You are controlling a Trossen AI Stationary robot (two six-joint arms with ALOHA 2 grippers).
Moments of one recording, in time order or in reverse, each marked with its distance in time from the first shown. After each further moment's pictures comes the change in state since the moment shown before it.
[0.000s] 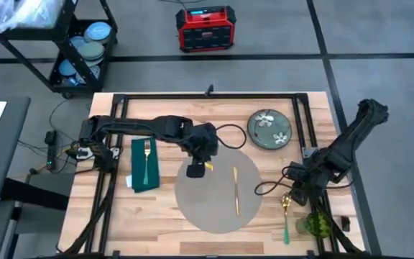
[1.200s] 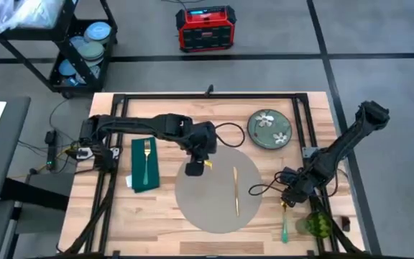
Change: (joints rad) left arm 0.008 0.000 0.000 -0.040 -0.001 0.015; right arm -0.010 0.122 -0.290 0.356 -0.017 0.084
